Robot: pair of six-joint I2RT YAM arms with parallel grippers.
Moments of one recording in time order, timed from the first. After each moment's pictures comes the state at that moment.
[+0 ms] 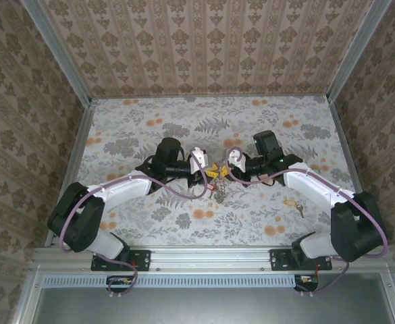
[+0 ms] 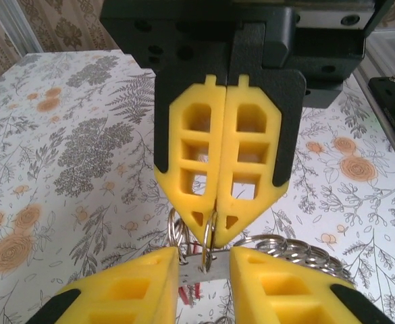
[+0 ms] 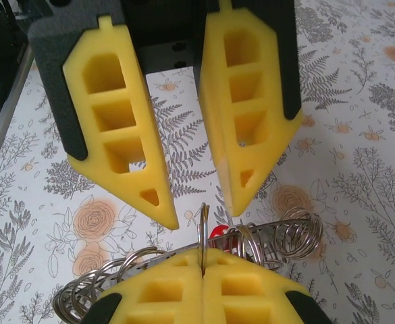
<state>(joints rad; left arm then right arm) -0.70 1.48 0.79 0.20 0.76 0.44 0.38 1.38 0.86 -0.30 -0.78 -0.74</state>
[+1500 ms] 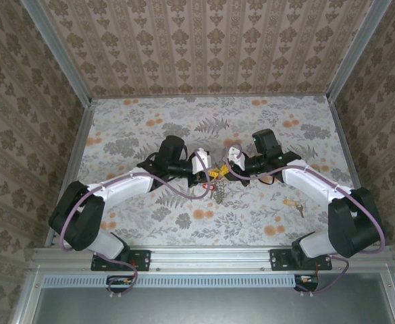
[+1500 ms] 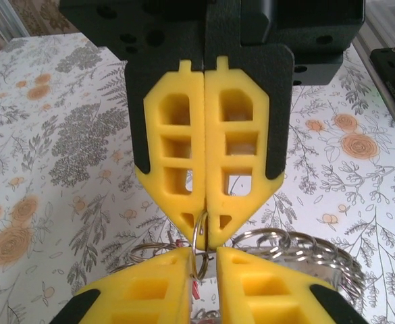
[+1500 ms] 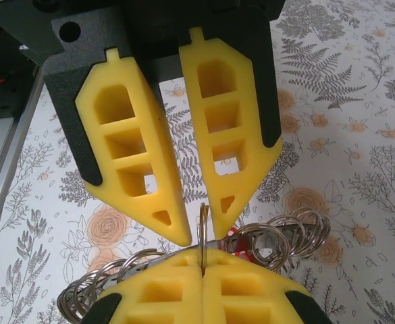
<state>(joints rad) -0.71 1.49 0.85 0.08 0.73 0.53 0.37 1.41 0.89 -0.32 -0.82 -0.71</state>
